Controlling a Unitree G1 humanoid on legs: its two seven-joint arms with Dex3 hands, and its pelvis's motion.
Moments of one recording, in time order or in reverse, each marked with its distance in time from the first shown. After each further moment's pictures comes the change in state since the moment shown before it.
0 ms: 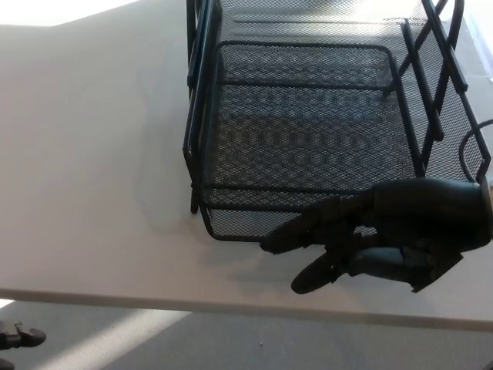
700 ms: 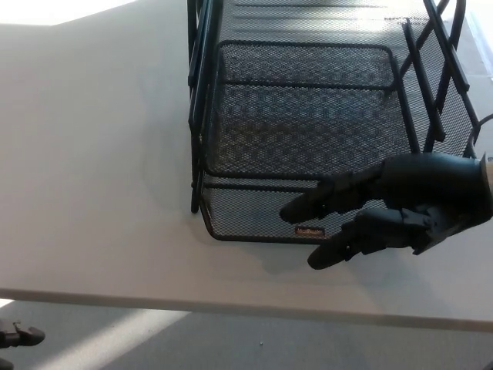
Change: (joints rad) left_arm -0.010 0.000 0.005 0.013 -0.001 -0.001 -0.002; right_arm -0.106 0.043 0.039 0.279 -0.046 0.061 0.025
